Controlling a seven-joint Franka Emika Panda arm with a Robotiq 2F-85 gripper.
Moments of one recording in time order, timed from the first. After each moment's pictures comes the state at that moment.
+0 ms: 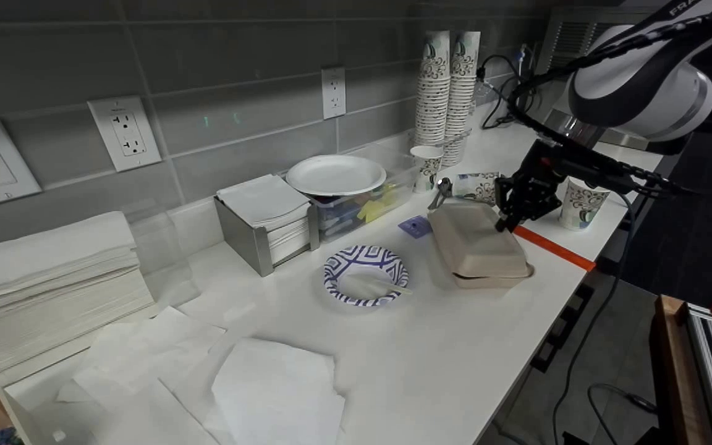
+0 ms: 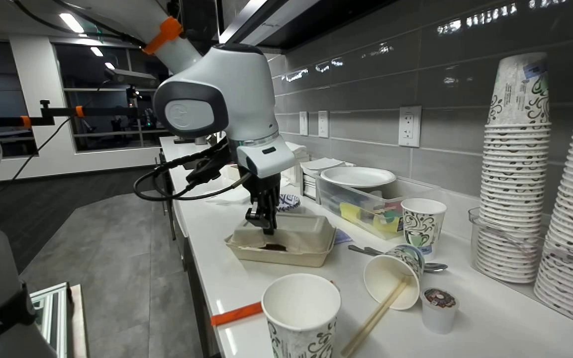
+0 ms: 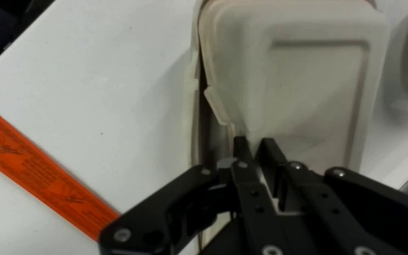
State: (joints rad) arm -0.12 -0.20 -0.14 -2.71 0.49 2.66 0.26
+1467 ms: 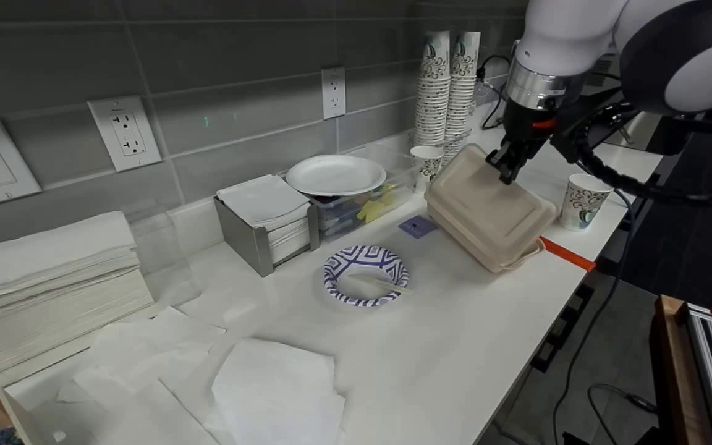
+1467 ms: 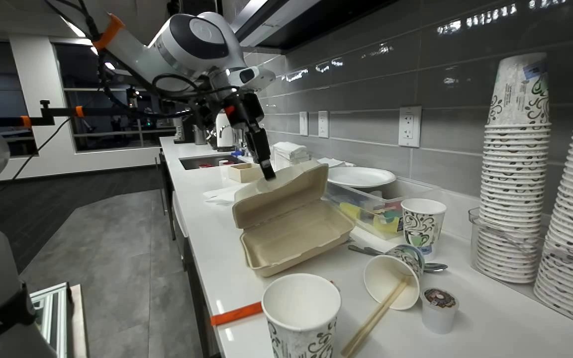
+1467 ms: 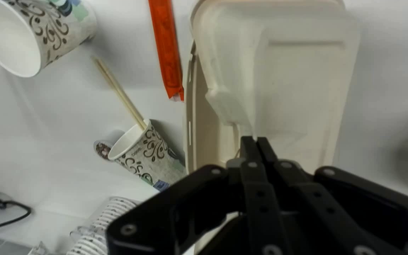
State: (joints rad) arm -0.21 -0.34 0.24 -2.52 -0.49 2.26 0.70
